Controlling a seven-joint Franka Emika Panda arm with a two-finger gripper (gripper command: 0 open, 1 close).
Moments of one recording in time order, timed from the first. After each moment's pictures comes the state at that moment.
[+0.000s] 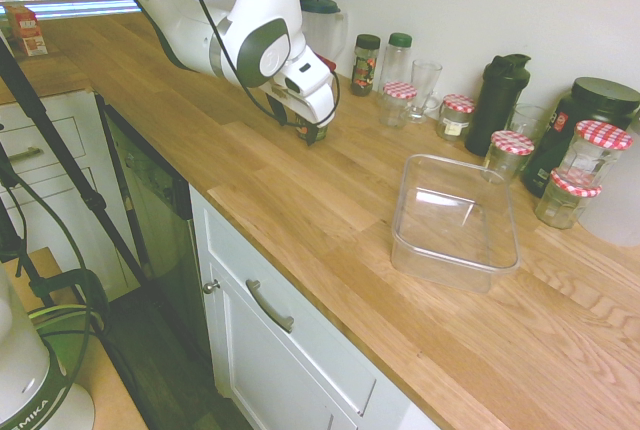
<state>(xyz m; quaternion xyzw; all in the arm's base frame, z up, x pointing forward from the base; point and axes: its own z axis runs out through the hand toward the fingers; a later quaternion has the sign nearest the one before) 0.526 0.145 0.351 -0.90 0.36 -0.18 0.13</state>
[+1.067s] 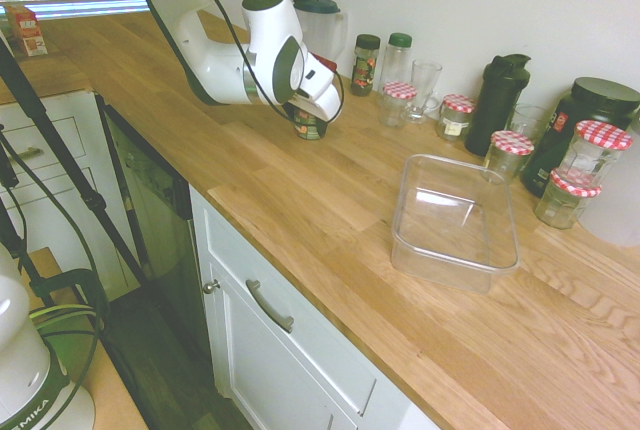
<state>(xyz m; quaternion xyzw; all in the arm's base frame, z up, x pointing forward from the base) 0.571 0.176 0.324 -0.90 0.31 -0.25 0.16</state>
